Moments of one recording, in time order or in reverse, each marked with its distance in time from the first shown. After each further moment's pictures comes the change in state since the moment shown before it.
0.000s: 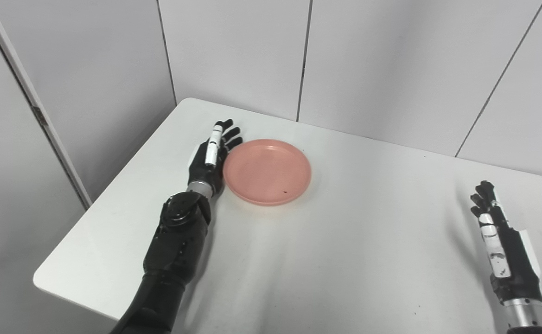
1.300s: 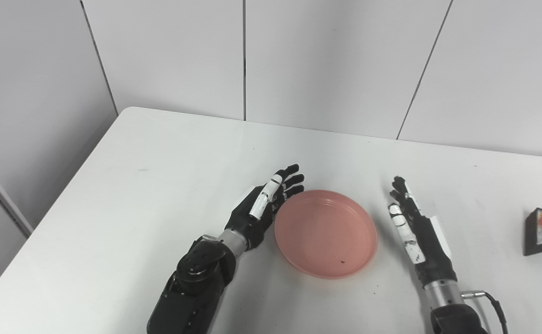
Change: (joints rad) left arm 0.158 -0.141 -0.302 -0.253 0.082 0.124 -0.233; right arm 0.072 0.094 0.051 -0.159 -0.152 0.141 -0.069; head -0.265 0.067
